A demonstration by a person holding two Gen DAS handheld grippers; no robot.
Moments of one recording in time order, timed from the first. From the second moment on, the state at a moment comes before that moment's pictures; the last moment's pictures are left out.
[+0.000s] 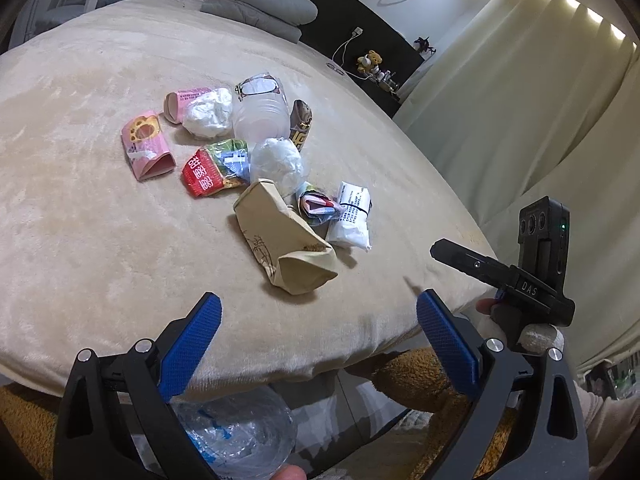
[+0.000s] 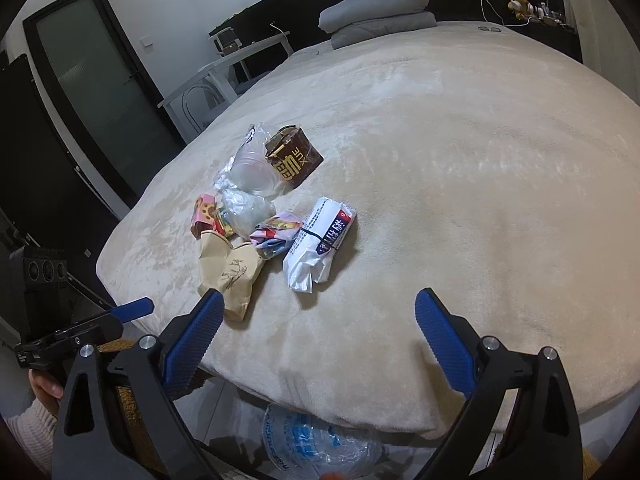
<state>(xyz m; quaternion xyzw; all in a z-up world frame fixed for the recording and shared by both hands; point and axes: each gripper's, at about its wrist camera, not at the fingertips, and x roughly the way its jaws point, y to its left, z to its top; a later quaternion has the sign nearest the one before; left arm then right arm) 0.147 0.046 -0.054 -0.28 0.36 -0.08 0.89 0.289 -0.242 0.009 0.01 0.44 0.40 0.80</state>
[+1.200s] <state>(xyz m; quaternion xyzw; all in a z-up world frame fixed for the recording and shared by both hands) 0.240 0.054 -0.102 -0.31 0.43 -0.09 0.84 0.358 -0.186 -0.047 0.07 0.56 0.42 0.71</state>
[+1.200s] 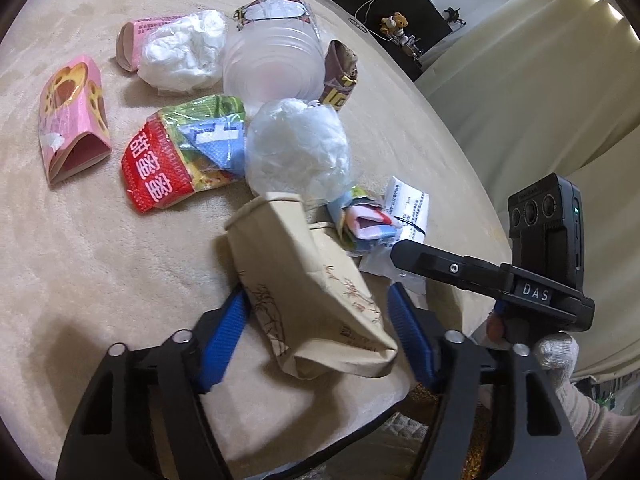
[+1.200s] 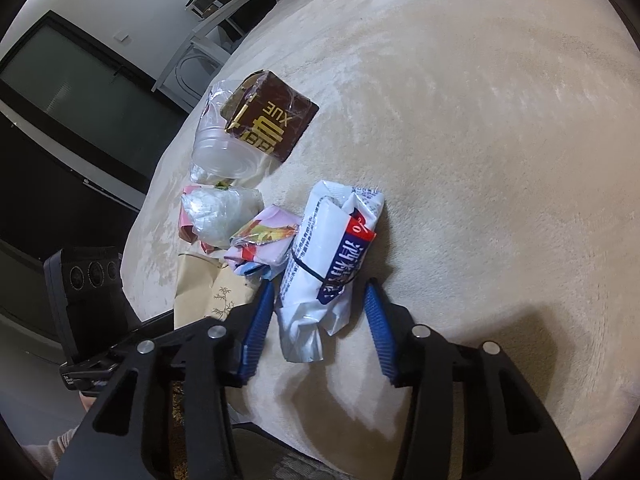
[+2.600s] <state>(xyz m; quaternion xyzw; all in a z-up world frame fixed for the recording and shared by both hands) 0.115 0.038 -0.041 -0.25 0.30 -0.07 0.92 0.235 -0.243 0.001 0.02 0.44 0.42 0.80</state>
